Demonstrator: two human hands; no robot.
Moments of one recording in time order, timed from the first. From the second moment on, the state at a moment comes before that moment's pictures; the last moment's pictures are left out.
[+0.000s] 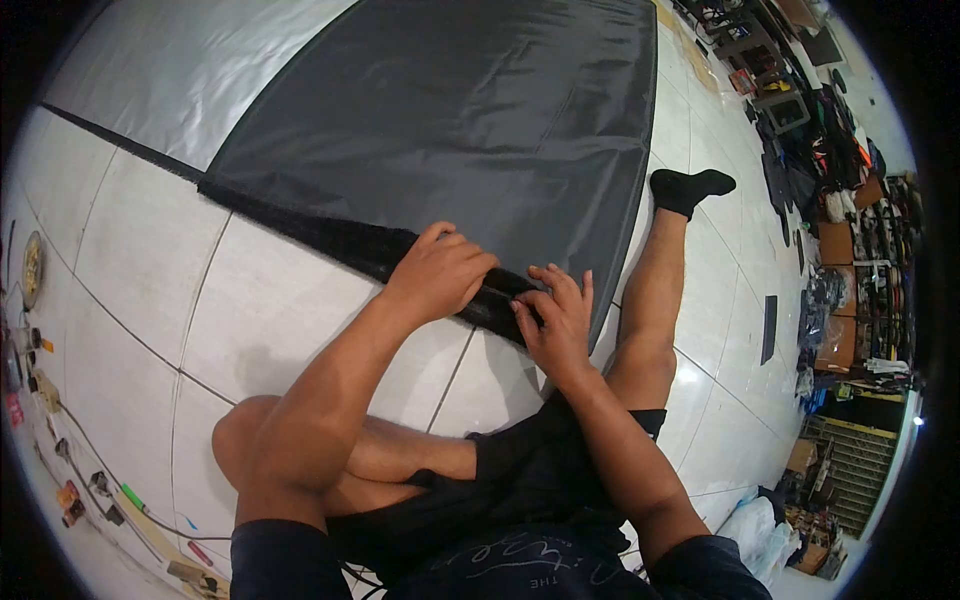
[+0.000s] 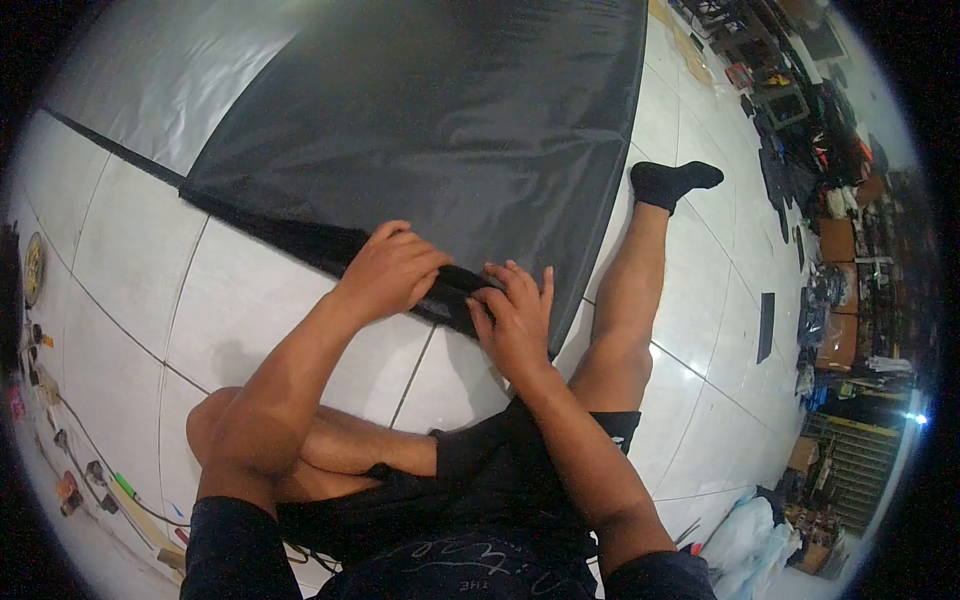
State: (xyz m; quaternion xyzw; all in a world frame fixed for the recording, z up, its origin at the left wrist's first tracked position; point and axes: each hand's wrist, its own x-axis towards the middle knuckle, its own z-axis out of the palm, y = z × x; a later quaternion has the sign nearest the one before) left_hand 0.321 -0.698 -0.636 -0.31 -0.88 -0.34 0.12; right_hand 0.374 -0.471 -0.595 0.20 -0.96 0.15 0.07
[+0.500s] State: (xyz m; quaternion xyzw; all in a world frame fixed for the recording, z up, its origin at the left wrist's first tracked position) left_hand 0.318 -0.700 -0.630 -0.30 -0.89 -0.34 0.04; right_hand 0.393 -0.480 -0.599 0.25 -0.96 0.13 0.08
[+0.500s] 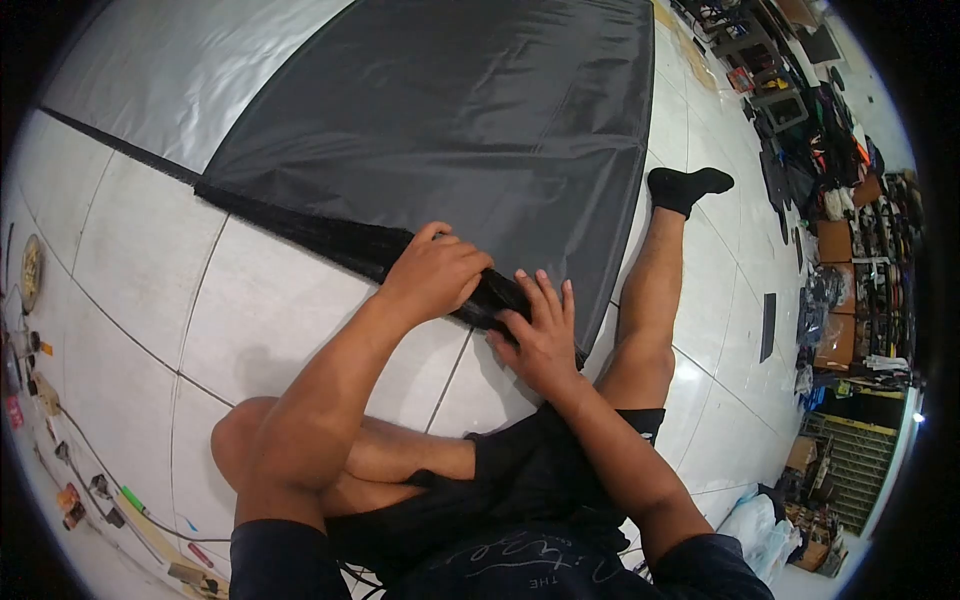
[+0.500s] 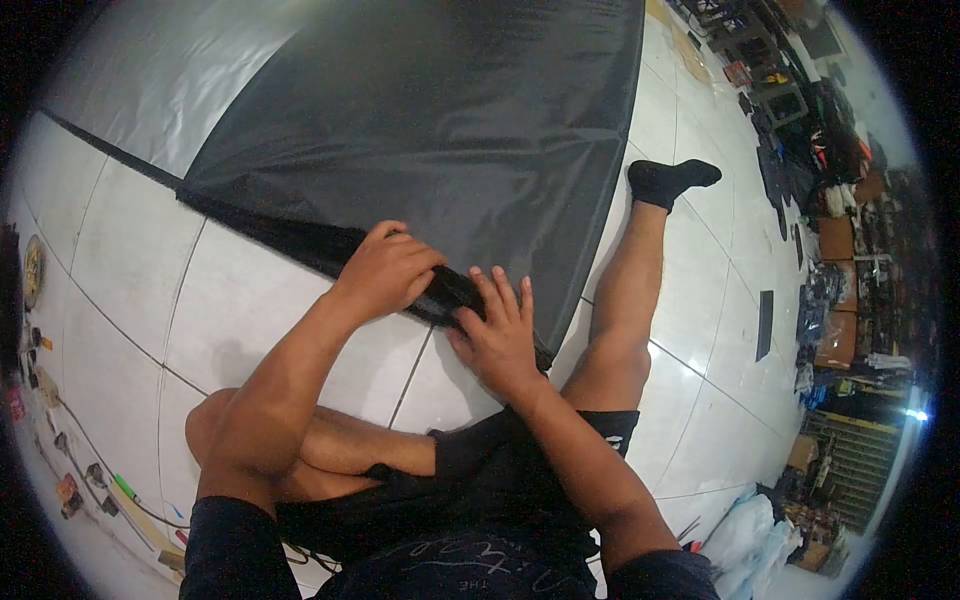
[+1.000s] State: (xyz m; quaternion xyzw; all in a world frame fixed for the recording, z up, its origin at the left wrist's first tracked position) left_hand 0.319 -0.701 -0.631 -0.29 -0.89 -0.35 0.04; right_hand 0.374 -0.465 -0.595 0.17 -0.97 0.19 -0.01
